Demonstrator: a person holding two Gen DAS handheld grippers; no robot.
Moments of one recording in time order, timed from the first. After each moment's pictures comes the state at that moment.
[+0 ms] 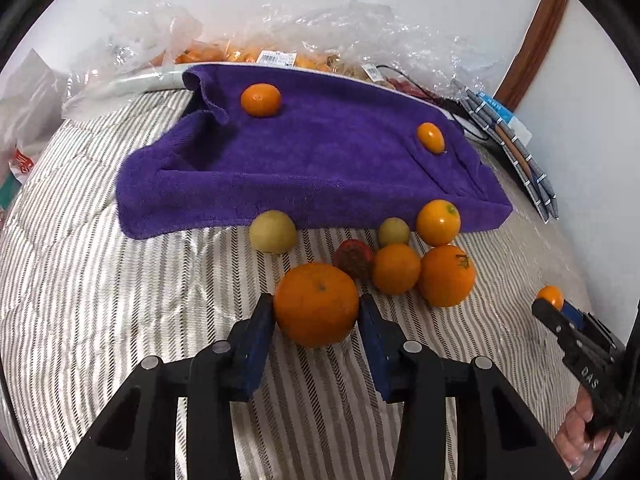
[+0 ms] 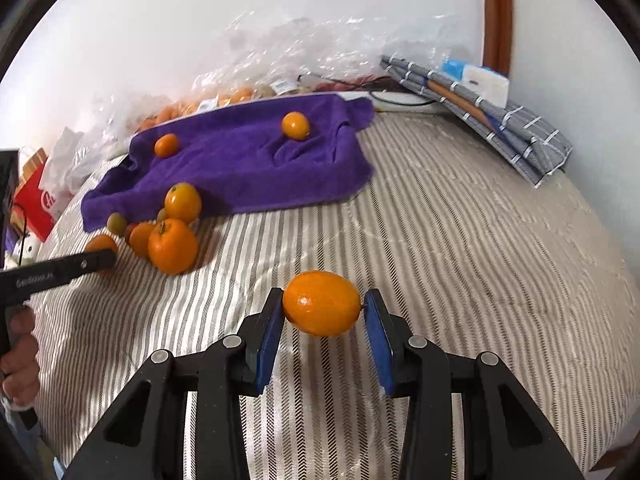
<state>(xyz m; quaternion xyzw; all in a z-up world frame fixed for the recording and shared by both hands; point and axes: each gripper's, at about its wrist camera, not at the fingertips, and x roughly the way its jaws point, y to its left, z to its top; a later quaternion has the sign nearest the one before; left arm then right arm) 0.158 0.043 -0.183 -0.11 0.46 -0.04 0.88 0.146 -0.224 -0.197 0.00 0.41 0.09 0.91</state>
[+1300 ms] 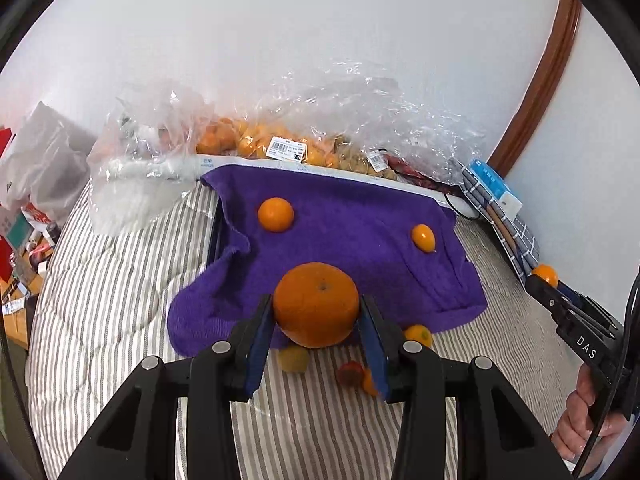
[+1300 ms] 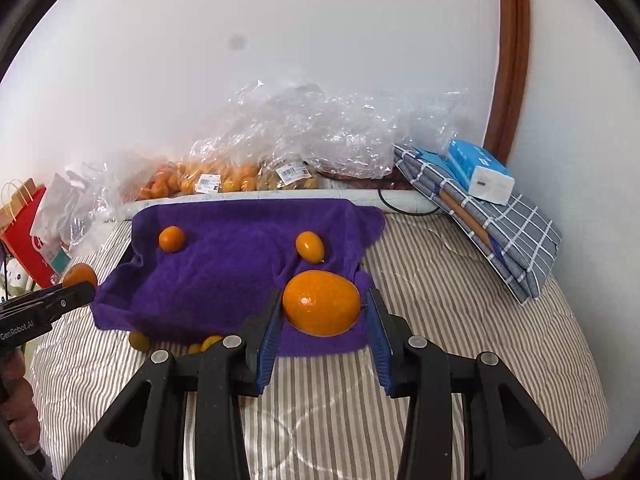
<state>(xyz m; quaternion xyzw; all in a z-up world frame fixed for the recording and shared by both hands) 0.199 0.076 -0.105 -0.12 0.41 -0.03 0.90 0.211 -0.176 -0.100 -0.02 0.37 0.07 0.93</state>
